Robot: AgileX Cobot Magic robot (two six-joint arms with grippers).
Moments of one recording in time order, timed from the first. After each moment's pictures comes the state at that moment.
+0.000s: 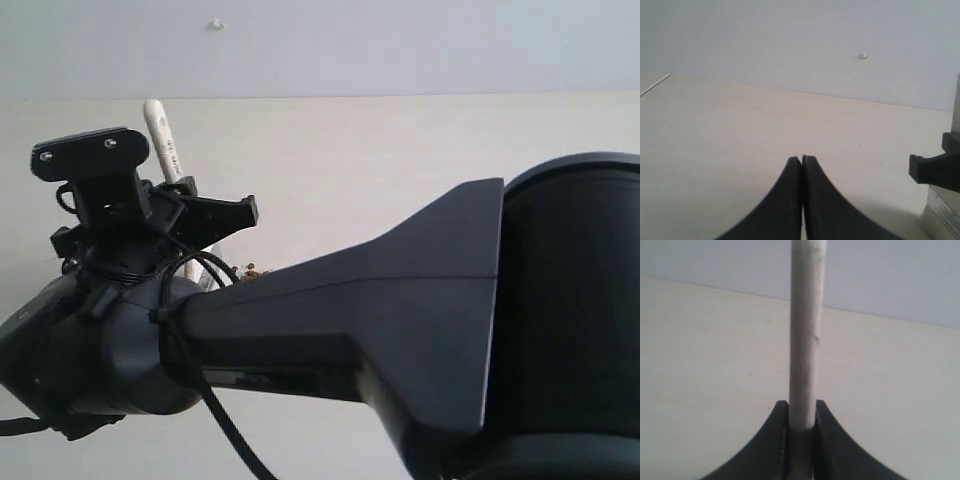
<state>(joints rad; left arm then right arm) -0.17 0.10 0.00 -0.06 0.14 -0.10 1.25 2.34 -1.66 -1.44 1.16 1.94</state>
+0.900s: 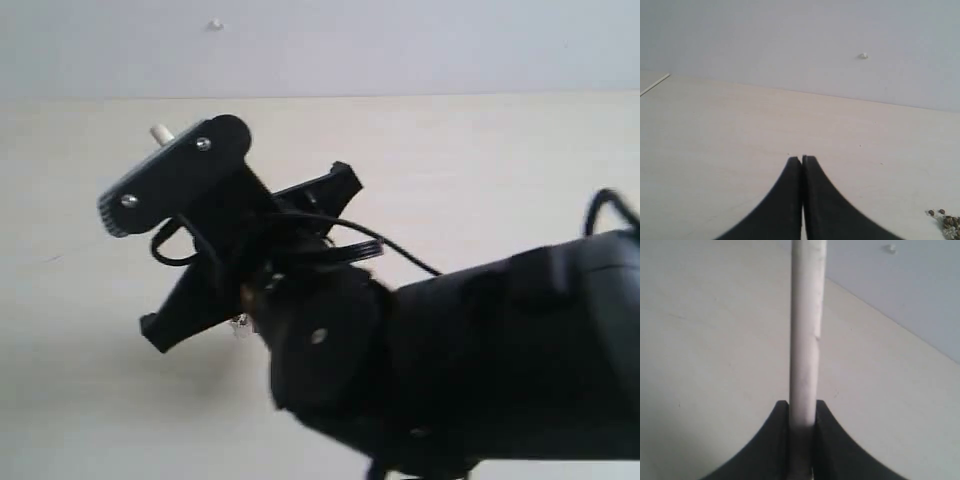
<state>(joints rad) -0.17 0.10 0.00 -0.06 0.14 -0.10 1.25 1.72 -0.91 -1.72 0.70 1.86</state>
